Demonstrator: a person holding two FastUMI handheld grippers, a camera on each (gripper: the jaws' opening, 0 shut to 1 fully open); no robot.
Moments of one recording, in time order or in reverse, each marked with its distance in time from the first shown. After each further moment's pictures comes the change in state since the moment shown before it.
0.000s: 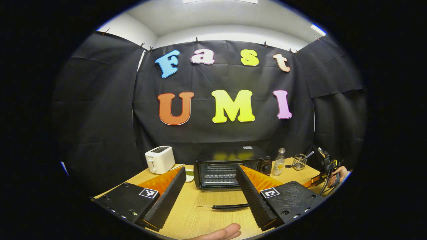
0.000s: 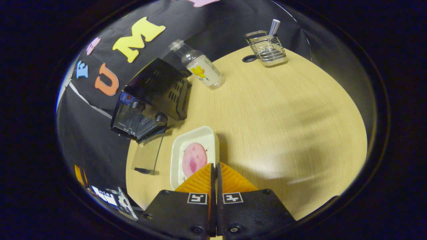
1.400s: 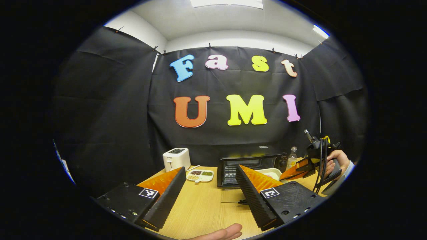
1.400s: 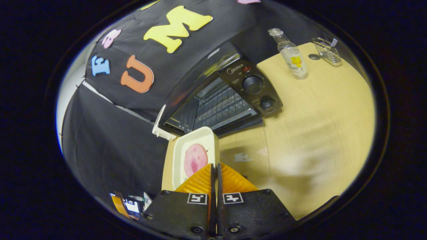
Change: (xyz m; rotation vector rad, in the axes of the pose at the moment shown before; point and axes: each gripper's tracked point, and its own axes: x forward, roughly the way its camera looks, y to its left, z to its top) left arm -0.032 0.096 -0.024 -0.001 -0.071 0.070; right arm 0.054 0.256 -0.038 0.041 -0.036 0.193
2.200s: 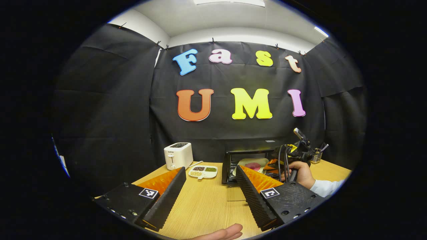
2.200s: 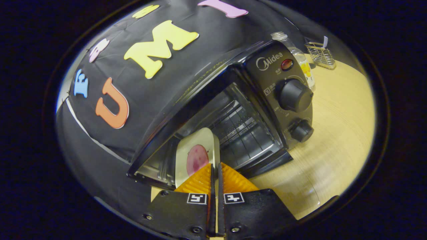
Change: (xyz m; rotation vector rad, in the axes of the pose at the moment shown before) left arm 0.027 0.011 -0.042 -0.003 0.053 0.019; right arm 0.125 0.010 0.088 0.085 -0.430 -0.132
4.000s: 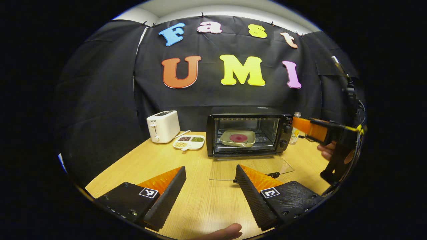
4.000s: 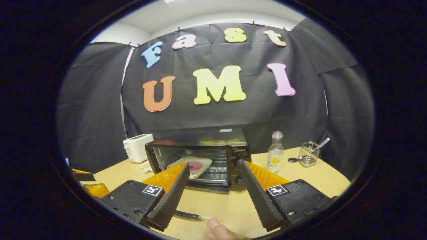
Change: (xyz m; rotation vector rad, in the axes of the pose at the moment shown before) left arm 0.017 -0.067 -0.087 0.011 0.305 -0.078; right arm -0.209 -0.026 0.056 -0.717 -0.420 0.102
